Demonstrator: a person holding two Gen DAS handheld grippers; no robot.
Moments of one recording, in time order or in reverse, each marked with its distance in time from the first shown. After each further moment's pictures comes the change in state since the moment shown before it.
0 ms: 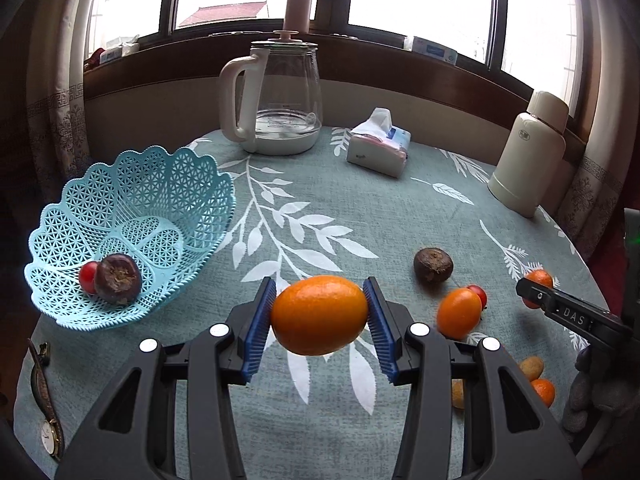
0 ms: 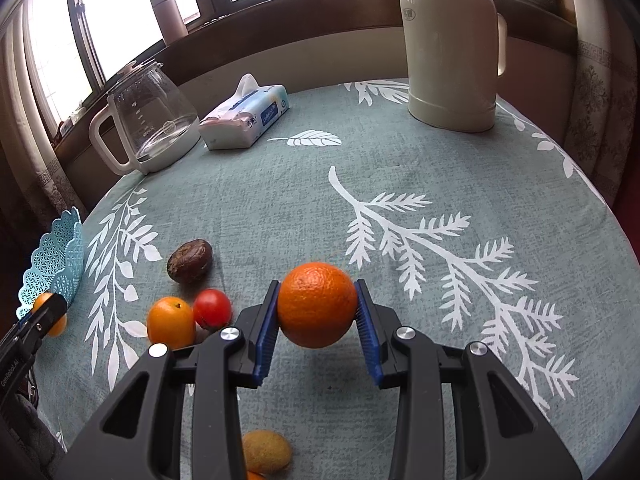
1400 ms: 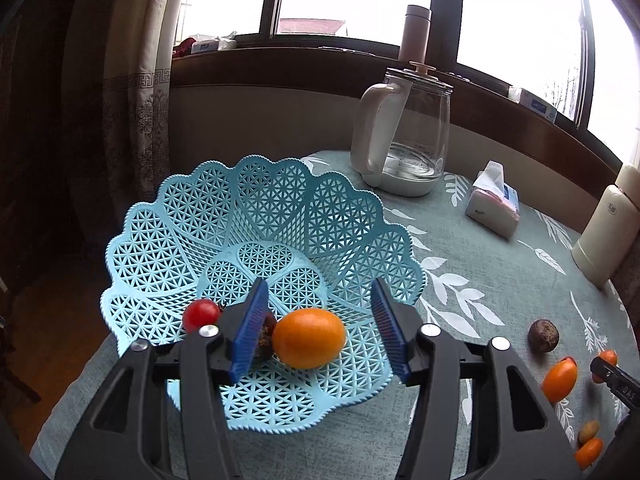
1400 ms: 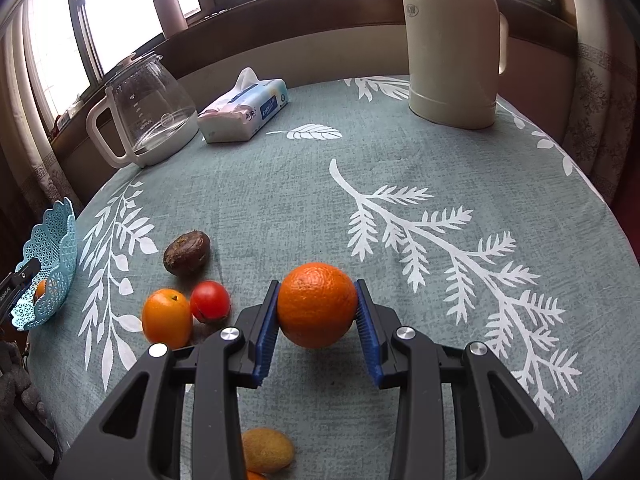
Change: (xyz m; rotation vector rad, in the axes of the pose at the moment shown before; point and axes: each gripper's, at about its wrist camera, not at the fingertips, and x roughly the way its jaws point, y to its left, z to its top) left arm 0.011 0.096 0.019 -0.180 -0.086 0.222; right arm 0.004 0.003 -0.004 -0.013 0.008 -0.016
